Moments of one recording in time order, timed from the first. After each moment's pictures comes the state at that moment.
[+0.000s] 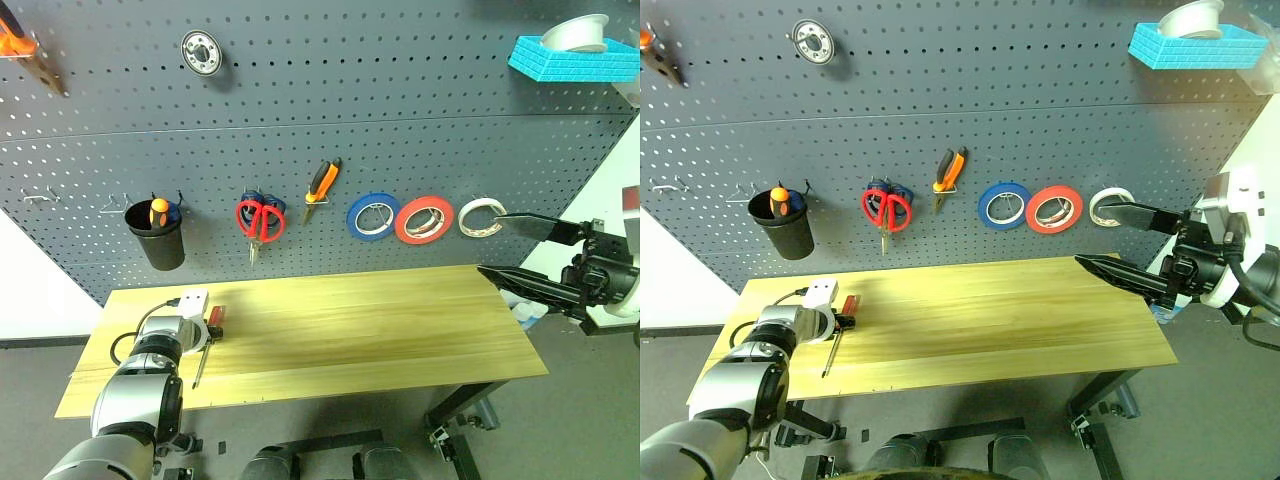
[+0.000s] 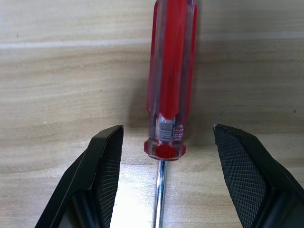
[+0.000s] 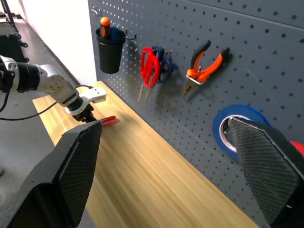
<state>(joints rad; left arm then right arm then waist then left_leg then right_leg) -0.66 0.38 0.13 1.18 -0.06 0.58 -0.28 -0.02 -1.01 -0.64 -0.48 0.98 0.77 0.99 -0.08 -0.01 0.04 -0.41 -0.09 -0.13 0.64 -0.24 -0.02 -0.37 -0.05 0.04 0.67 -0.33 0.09</state>
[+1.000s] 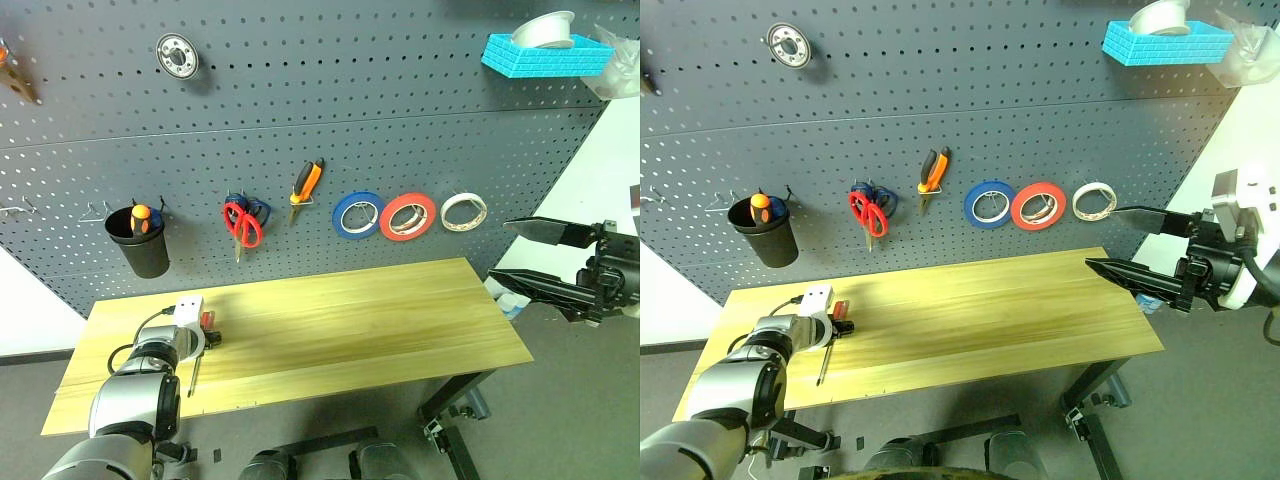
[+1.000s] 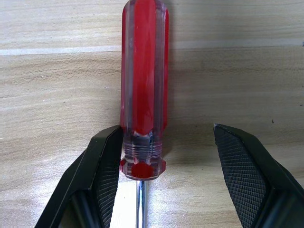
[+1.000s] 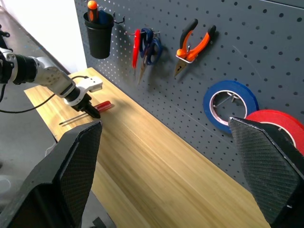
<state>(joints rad) -0.66 0.39 0.17 1.27 -0.07 0.49 -0.28 -0.01 -1.08 -0.70 -0.47 0.99 0.85 1.02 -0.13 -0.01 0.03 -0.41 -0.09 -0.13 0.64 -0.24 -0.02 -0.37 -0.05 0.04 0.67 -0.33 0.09</state>
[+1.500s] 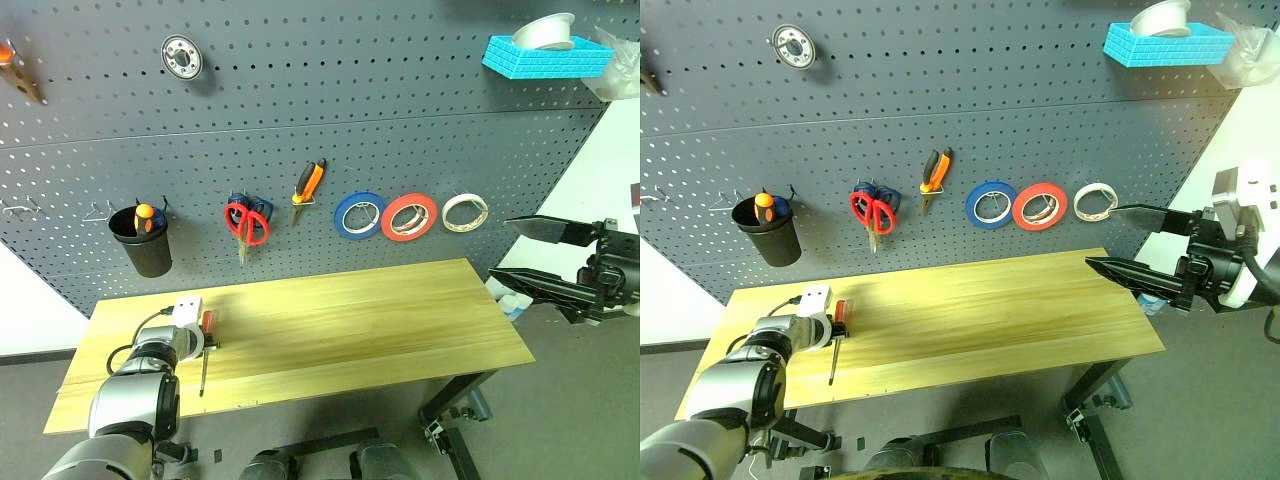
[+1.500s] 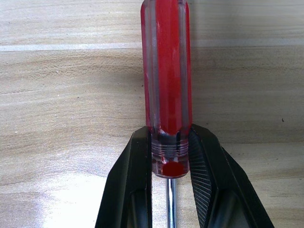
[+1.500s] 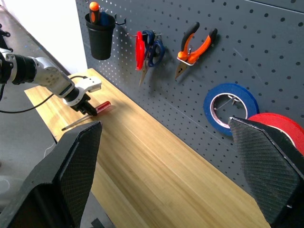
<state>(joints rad) -0.66 0.39 0.18 1.27 -0.07 0.48 -0.28 -0.01 -1.08 -0.70 -0.47 0.99 0.85 1.02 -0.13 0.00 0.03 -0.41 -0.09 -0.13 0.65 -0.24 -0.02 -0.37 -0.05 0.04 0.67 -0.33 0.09</state>
